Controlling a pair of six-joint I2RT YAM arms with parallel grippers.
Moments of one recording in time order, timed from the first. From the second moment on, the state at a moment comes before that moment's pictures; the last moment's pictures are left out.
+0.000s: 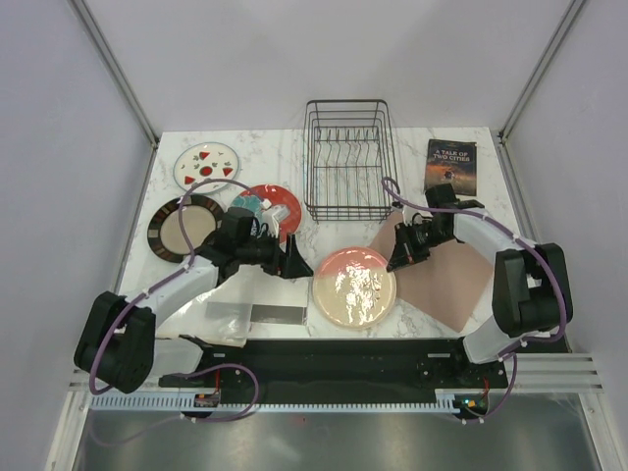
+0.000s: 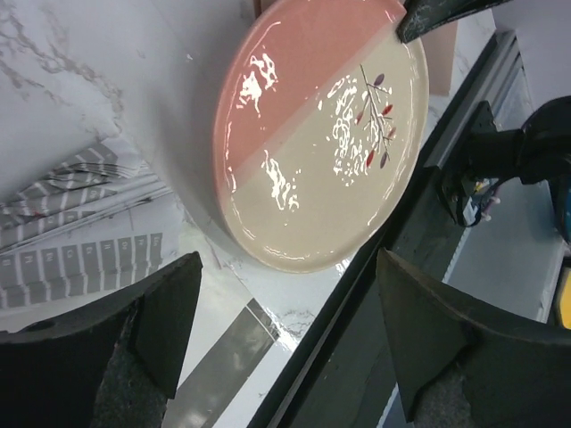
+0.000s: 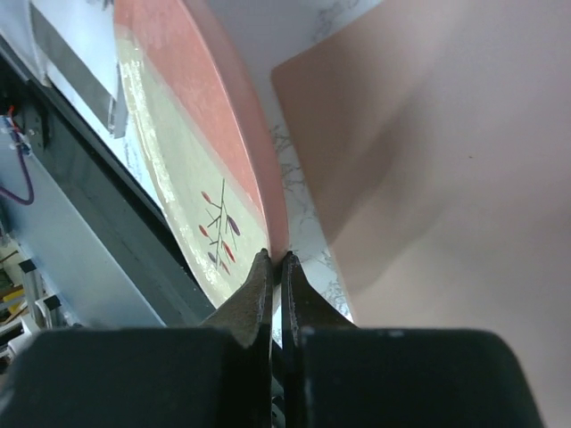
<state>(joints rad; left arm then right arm) -0.43 1.26 0.65 -0.09 0.68 -0.32 0.15 1.59 0.99 -0.74 -0.72 -0.15</state>
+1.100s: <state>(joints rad) -0.44 1.77 0.75 0.25 0.97 -0.23 0.10 1.55 0.98 -0.79 -0.86 -0.22</state>
